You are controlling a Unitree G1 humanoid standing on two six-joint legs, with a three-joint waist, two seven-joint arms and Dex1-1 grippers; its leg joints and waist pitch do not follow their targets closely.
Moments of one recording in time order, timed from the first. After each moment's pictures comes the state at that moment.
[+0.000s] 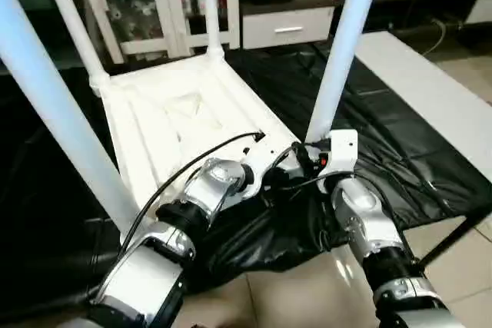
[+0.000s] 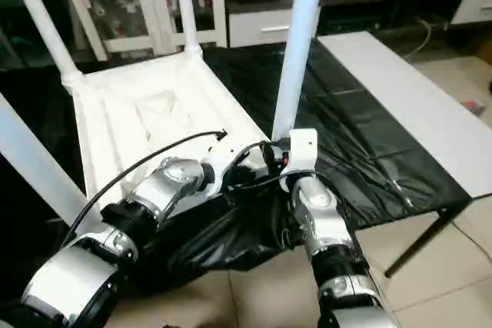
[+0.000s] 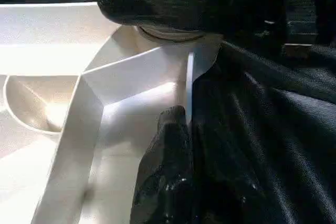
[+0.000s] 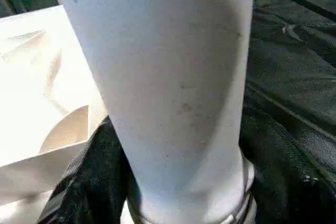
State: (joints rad) left arm -0.82 0.02 -0.29 0.97 0.09 0.14 -0.66; right arm -0.51 -0.07 -0.03 0.73 0.17 -0.05 0.21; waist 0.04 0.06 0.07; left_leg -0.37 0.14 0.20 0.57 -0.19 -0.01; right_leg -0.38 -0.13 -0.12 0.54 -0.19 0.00
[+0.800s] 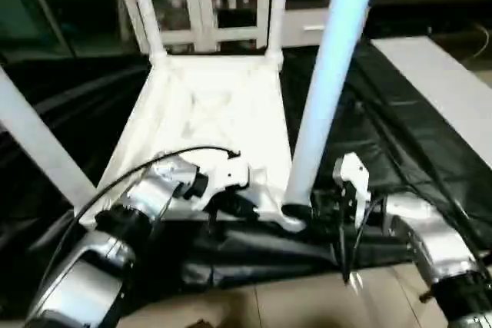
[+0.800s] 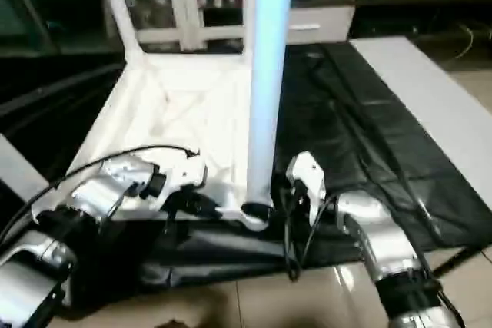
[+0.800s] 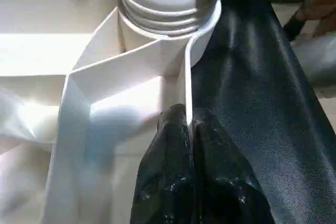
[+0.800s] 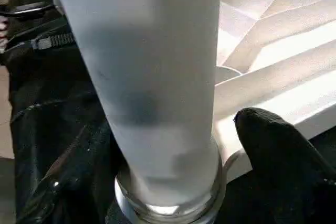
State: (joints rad) left arm -0.70 0.32 -0.41 0.72 0.06 0.02 -1.35; right arm -0.33 -0.45 0.17 0.33 0.28 0.13 1.09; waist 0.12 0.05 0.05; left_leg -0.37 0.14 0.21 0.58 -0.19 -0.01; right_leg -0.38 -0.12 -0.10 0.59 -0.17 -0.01
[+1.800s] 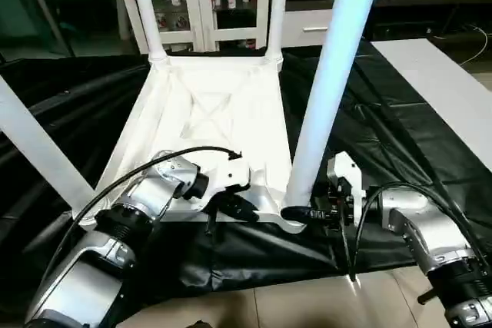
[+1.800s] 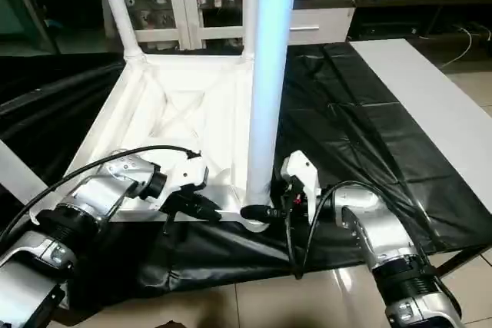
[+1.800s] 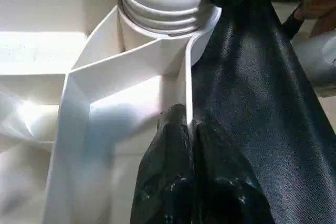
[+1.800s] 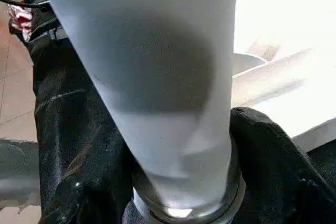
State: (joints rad) left arm -0.70 0.32 -0.42 0.70 0.07 0.05 -1.35; right arm -0.38 -0.45 0.20 0.38 0.28 0.22 1.16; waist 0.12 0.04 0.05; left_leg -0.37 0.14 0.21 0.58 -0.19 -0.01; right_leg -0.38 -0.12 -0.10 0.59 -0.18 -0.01
